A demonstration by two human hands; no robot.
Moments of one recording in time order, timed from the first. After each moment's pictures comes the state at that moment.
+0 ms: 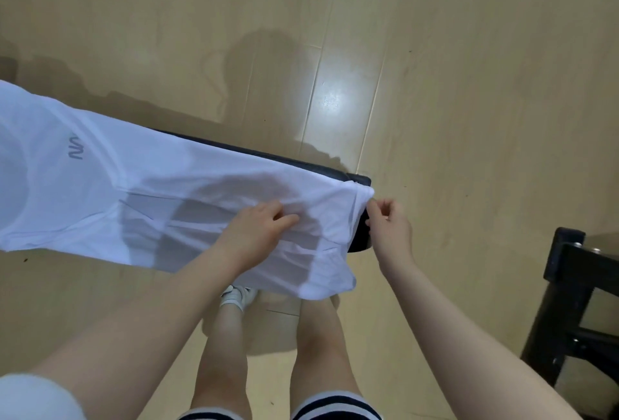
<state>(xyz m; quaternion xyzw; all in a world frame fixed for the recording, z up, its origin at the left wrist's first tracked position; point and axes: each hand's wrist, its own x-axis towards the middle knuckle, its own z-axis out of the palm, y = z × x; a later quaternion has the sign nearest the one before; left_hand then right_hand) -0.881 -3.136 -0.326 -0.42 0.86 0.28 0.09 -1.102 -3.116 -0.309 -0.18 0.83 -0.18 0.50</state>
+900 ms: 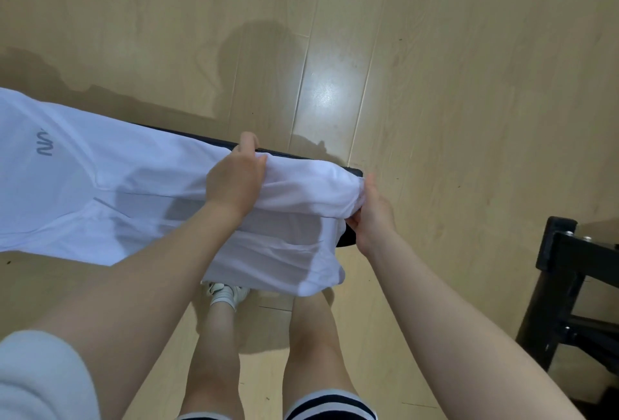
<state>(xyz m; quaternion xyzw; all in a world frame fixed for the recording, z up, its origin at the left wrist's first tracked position) -0.913 -3.193 -0.326 -0.71 0.64 0.30 0.05 -1.098 -3.135 -0.329 0.10 0.75 -0.27 0.59</state>
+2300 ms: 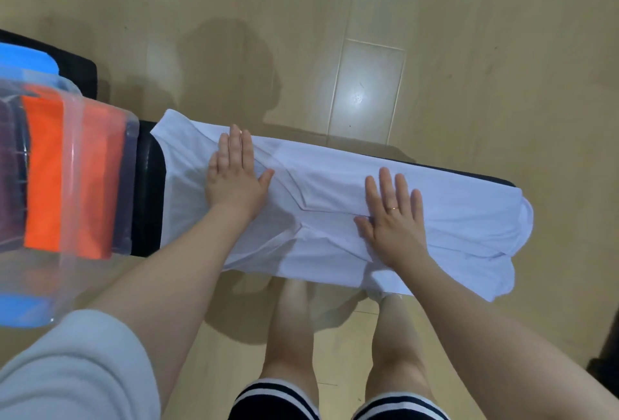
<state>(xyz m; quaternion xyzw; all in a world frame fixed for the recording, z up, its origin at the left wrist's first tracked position) -0.605 -3.246 -0.336 -0.67 0.66 0.24 0.25 -0.849 -3.145 -0.345 -0.66 0.68 0.16 0.28</state>
